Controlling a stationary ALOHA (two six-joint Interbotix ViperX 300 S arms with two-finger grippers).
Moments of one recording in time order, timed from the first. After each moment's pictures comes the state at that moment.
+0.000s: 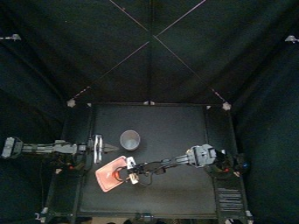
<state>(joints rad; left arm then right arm) 0.07 -0.94 1.25 0.01 -0.30 0.00 0.13 0.59 -0.13 -0.28 0.27 0.00</state>
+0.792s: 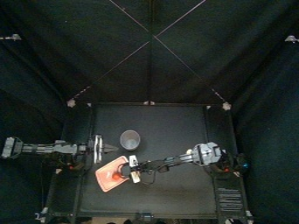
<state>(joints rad) 0.07 -0.94 1.26 0.00 -0.31 0.00 0.10 0.46 0.01 -0.22 0.15 0.02</state>
